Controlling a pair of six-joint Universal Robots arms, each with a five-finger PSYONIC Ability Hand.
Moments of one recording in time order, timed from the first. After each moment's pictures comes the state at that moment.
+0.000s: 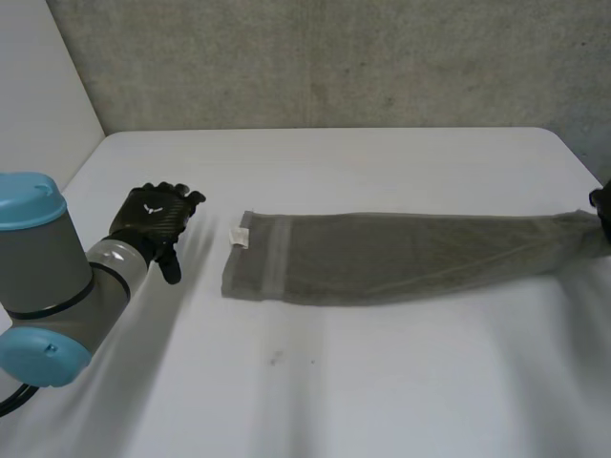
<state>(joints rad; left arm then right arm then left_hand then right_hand) 4.40 -1.96 -1.63 3.34 -1.50 3.51 1.45 -1.11 1.50 -0.15 1.47 2.34 0.17 0.17 0.17 0.17 0.03 0.95 1.17 1.17 1.19 0.97</state>
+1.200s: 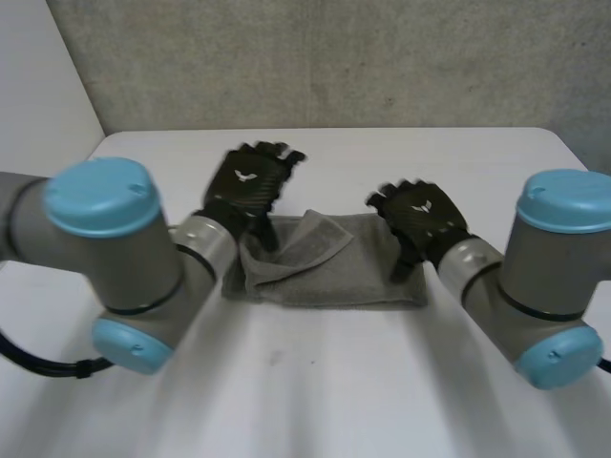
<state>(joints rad) 4.11 -2.08 -1.38 3.39 -1.50 3.32 2.00 -1.10 1.53 -0.17 1.39 2.86 0.17 0.17 0.17 0.17 0.03 0.20 0.22 0.21 0.23 0.06</state>
